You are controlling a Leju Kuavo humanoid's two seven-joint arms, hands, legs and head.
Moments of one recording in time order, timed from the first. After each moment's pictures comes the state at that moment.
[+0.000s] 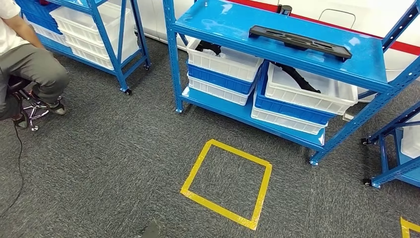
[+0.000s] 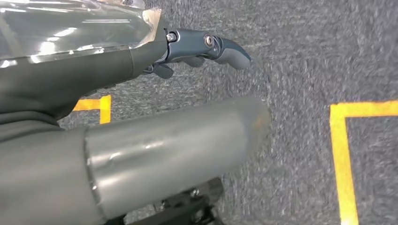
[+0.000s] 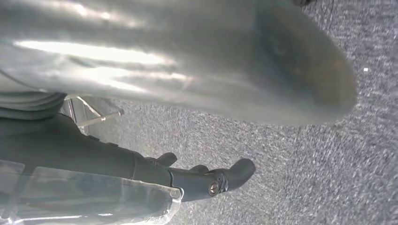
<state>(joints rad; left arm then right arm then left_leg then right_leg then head) -0.17 -0.28 0.65 -0.23 -0.86 0.45 -0.38 -0.10 0.17 -1.22 -0.21 1.46 -0.36 0.08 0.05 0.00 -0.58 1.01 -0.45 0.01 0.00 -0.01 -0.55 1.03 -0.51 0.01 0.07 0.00</state>
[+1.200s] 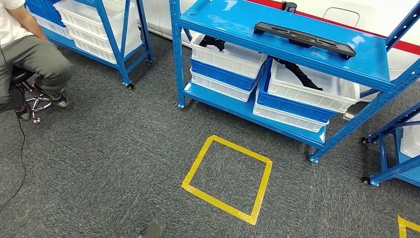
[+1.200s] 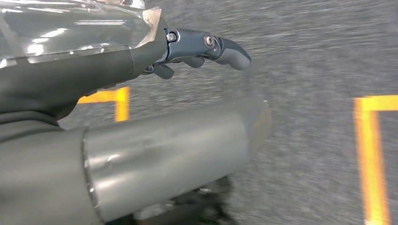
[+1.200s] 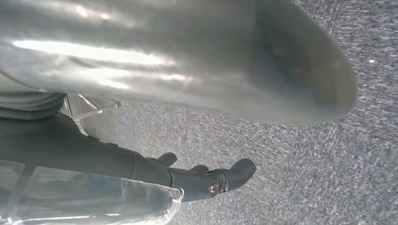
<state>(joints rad) -0.13 -0.28 0.63 -0.25 -0.82 0.46 -0.35 -0.09 0.16 -1.22 -0.21 1.45 -0.38 0.06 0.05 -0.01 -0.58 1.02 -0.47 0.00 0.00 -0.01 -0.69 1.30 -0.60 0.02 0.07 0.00</state>
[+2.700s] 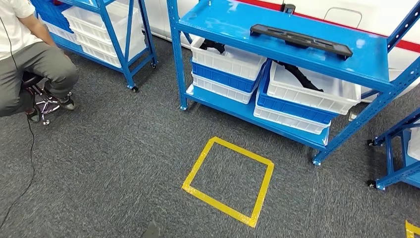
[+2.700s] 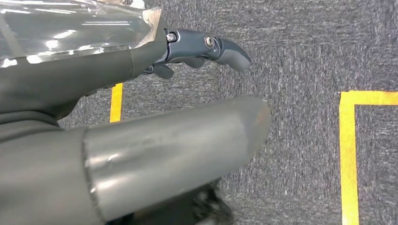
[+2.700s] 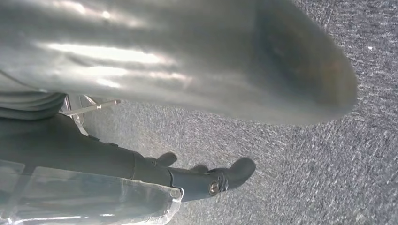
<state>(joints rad) -0.15 -0.28 0.63 -0.24 -0.79 0.42 -0.39 -0.10 0.16 -1.21 -0.22 1.44 -0.36 0.07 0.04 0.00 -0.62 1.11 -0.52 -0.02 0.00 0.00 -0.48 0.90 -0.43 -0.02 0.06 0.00</state>
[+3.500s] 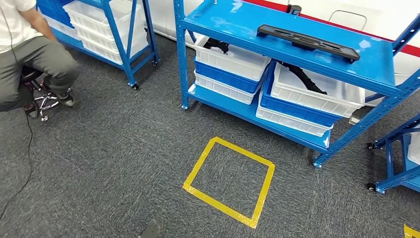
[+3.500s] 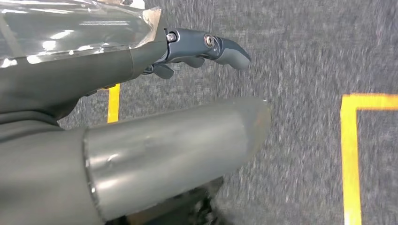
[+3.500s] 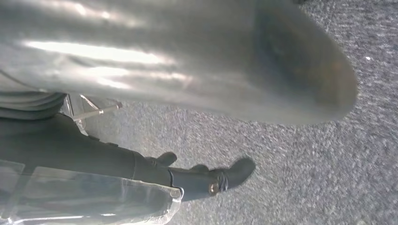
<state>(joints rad) -0.16 -0.28 0.62 -0.24 -0.81 0.41 -0.37 -0.10 0.16 -1.21 -0.22 1.42 -0.37 0.08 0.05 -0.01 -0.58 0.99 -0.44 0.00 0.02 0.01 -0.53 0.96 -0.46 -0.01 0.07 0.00</state>
